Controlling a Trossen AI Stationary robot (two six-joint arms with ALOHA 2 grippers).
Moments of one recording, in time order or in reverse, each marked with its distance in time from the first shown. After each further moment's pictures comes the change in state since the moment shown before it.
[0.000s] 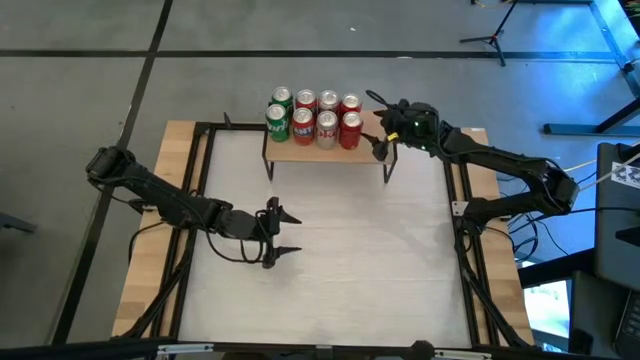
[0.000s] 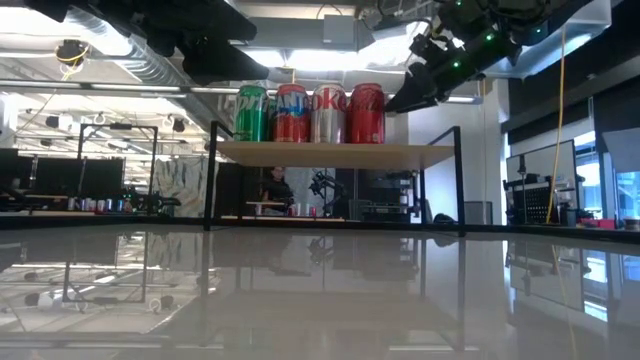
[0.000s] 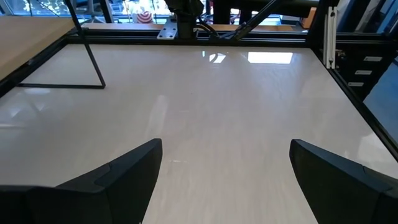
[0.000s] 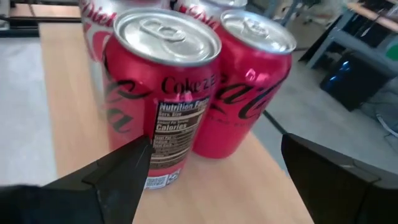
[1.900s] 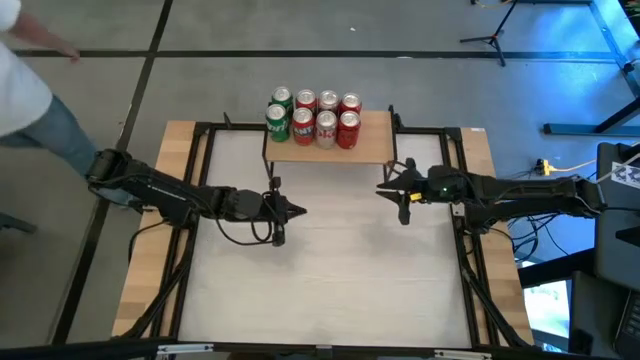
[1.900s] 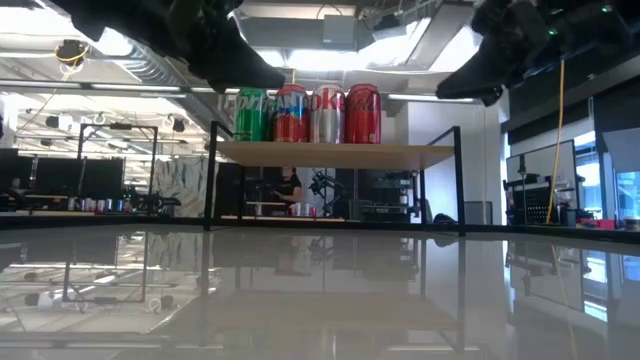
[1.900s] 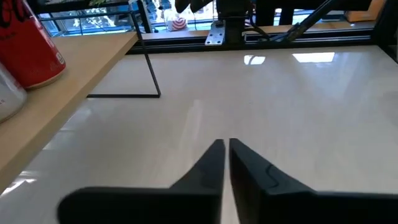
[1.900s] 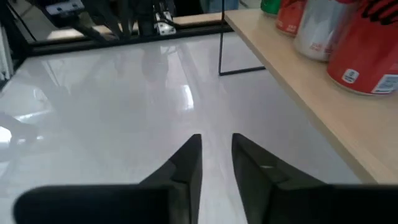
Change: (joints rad) left arm 0.187 0.000 -0.001 0.024 0.025 0.144; right arm 0.508 -0.414 -0.368 -0.038 0.080 0.336
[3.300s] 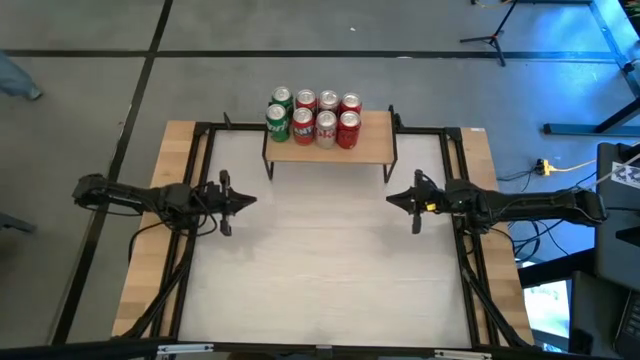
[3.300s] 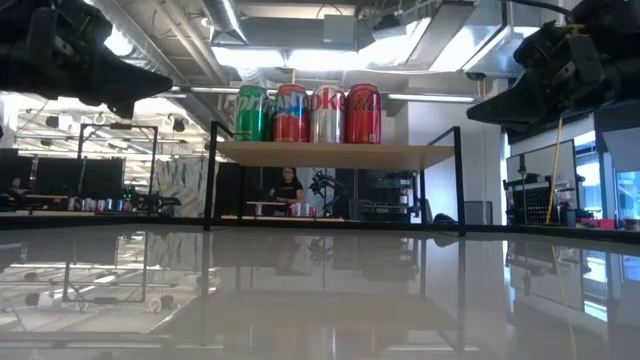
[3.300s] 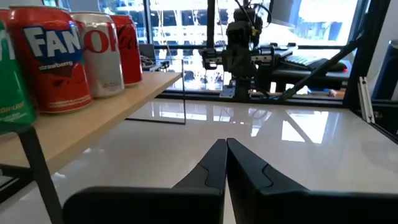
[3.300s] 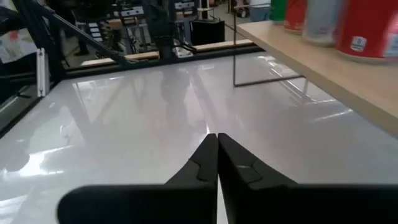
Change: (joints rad) left arm 0.016 -1.072 -0.587 -0.123 0.006 0.014; right arm 0.003 -0.260 -0.378 0.319 -0.054 0.027
